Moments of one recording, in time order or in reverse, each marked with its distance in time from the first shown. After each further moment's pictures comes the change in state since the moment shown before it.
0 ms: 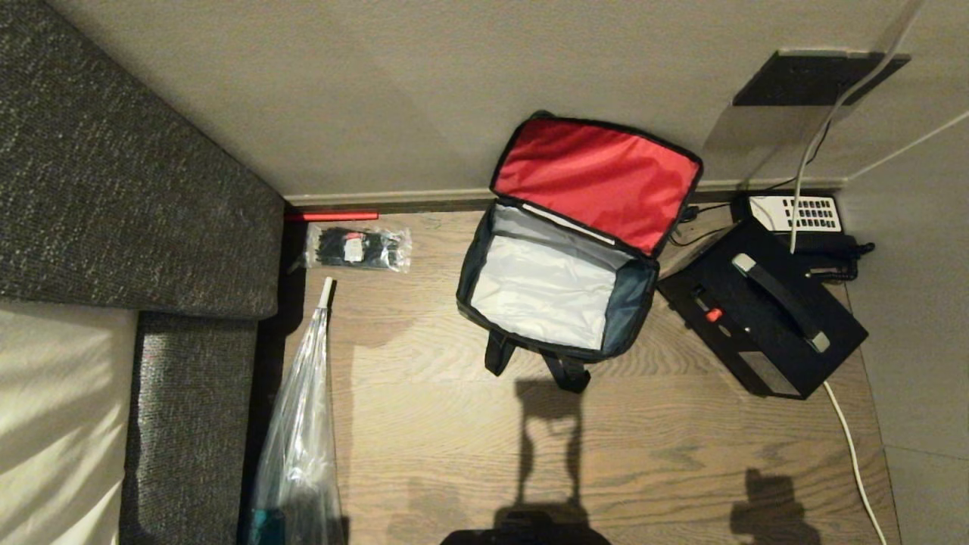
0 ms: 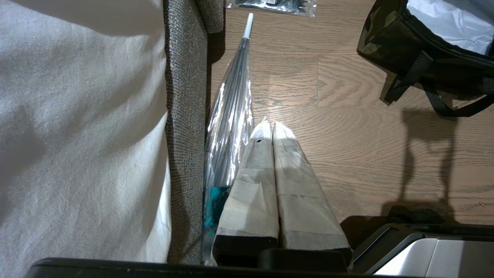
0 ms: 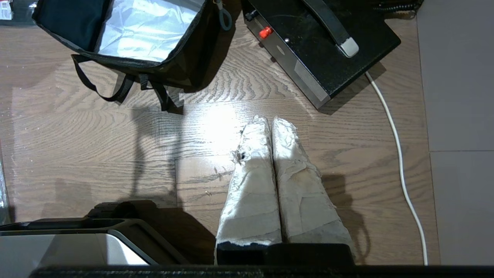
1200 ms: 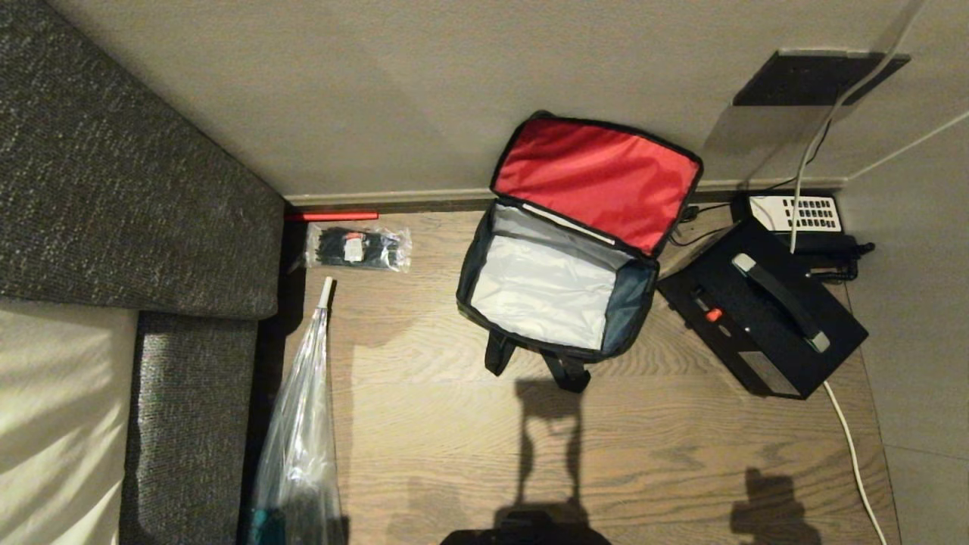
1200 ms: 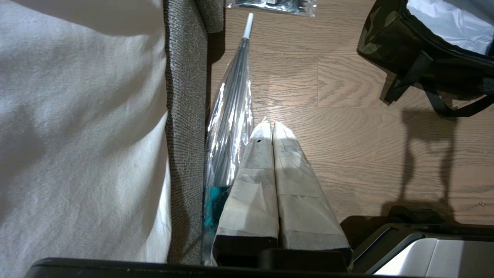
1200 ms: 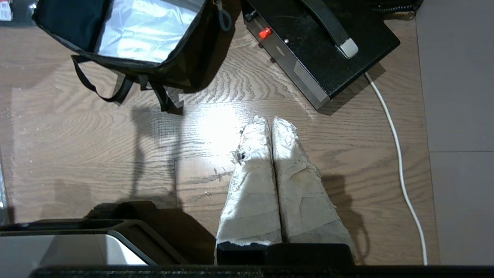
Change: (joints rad) left arm 0.000 0.000 0.000 0.000 0.000 0.000; right arm 0.000 -0.001 0.000 -0.002 -0.002 0.002
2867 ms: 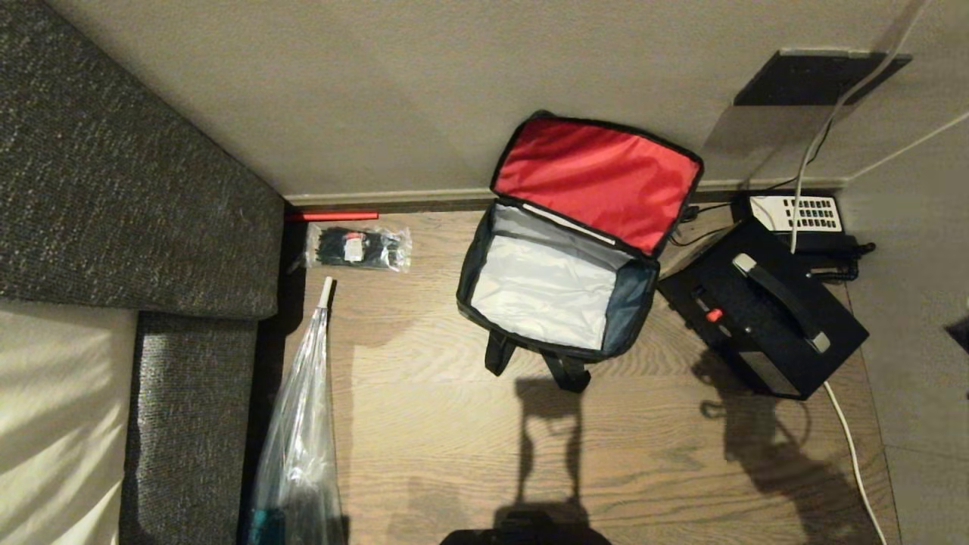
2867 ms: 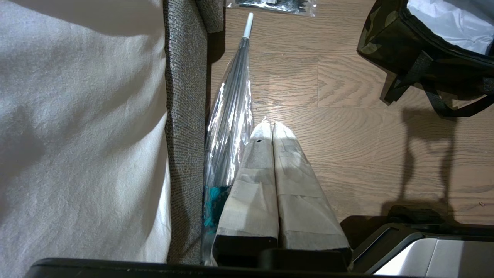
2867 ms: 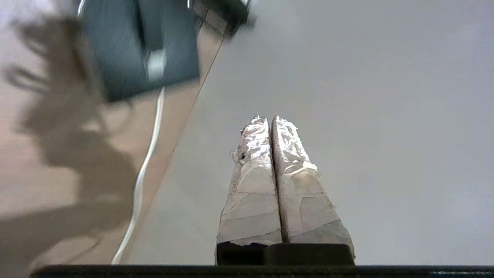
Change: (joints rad) left arm 0.000 0.000 0.000 0.000 0.000 -0.001; right arm 0.239 0.933 -0.379 -0.388 -0.738 -0.855
